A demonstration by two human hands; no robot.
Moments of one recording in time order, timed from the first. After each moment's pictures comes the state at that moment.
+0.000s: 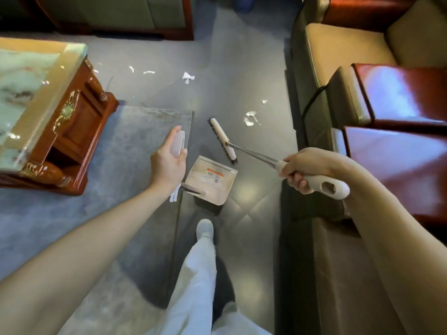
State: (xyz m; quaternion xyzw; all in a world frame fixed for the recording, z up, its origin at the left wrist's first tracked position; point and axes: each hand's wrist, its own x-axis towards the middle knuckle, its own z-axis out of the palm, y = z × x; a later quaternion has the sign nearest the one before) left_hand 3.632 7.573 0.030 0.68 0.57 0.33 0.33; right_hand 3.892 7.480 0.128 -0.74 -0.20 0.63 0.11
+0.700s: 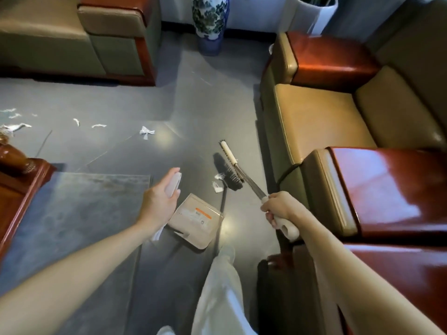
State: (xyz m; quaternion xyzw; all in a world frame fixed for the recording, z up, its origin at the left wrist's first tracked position) left_hand 3.876 7.920 -0.024 0.72 0.54 0.25 0.36; right_hand 4.137 7.809 0.027 -0.83 -0.23 0.49 0.14
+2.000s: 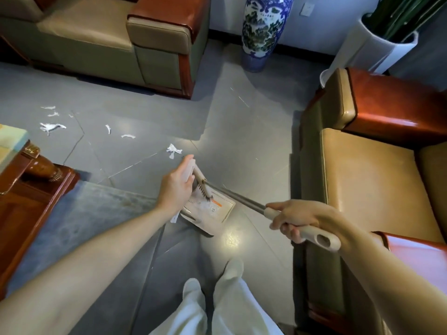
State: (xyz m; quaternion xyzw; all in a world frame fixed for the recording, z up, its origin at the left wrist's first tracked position) left_hand 3.924 8.186 -0.018 0.70 0.58 0.29 0.31; right_hand 4.184 8.093 0.093 -0.67 -0.22 0.71 -0.03
